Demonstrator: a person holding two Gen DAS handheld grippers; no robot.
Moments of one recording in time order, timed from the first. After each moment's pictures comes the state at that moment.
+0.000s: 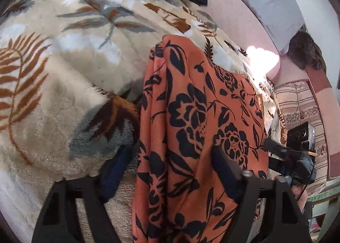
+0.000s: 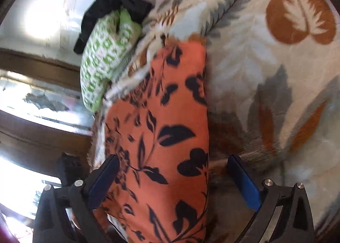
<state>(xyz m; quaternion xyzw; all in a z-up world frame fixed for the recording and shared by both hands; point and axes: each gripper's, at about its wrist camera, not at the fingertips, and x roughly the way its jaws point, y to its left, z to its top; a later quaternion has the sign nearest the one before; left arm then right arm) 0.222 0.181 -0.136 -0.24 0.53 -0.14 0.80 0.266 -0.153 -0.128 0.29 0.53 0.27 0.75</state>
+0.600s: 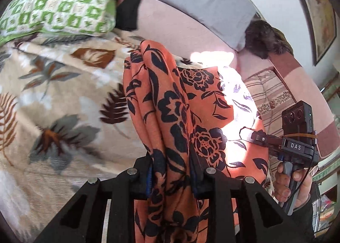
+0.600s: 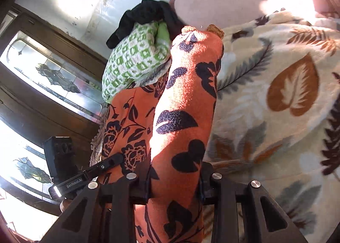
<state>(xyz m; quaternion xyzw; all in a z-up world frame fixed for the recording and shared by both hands) 0.188 0.062 -0.030 -0.19 0.45 -0.20 0.85 0.237 -0.220 -0.009 0.23 0.49 0.30 0.79</state>
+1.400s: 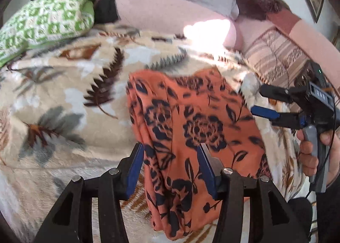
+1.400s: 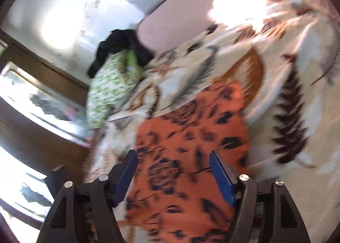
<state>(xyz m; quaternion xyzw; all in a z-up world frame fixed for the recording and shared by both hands) 0.170 -0.003 -0.090 -0.05 0.47 -0.18 0.86 0.230 -0.294 -0.066 0.31 0.47 0.25 0.78</state>
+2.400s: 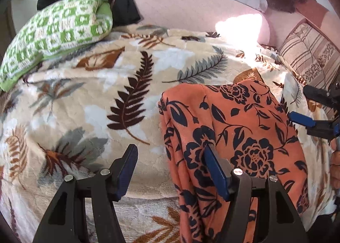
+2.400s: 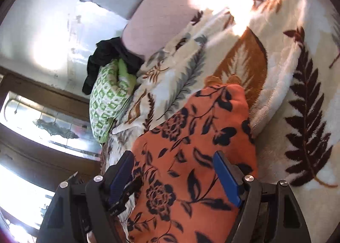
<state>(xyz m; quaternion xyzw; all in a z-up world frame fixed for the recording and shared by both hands) 0.223 -0.005 -0.092 0.02 0.46 -0.07 0.88 0.264 -0.309 -0.085 0.37 0.46 0.24 0.77</state>
